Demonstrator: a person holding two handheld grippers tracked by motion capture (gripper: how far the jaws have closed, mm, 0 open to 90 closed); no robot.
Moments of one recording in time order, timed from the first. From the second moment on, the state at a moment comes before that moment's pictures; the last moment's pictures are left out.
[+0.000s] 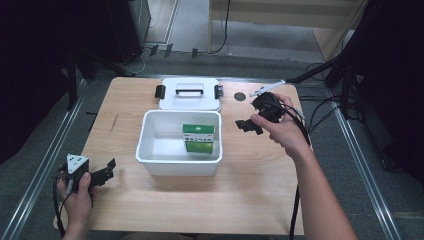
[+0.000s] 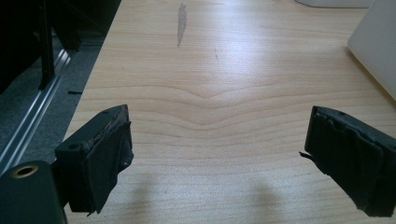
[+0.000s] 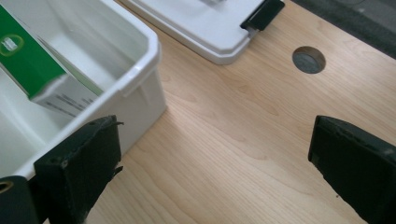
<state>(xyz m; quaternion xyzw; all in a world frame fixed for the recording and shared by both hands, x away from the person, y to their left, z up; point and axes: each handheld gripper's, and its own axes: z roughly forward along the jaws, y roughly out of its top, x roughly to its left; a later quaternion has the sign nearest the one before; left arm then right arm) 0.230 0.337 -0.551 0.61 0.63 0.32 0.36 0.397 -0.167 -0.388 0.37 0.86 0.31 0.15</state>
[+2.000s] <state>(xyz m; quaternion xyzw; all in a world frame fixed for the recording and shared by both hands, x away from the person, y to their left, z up) 0.230 0.337 -0.552 0.61 0.63 0.32 0.37 0.263 -0.343 -0.540 0.52 0.72 0.39 0.24</state>
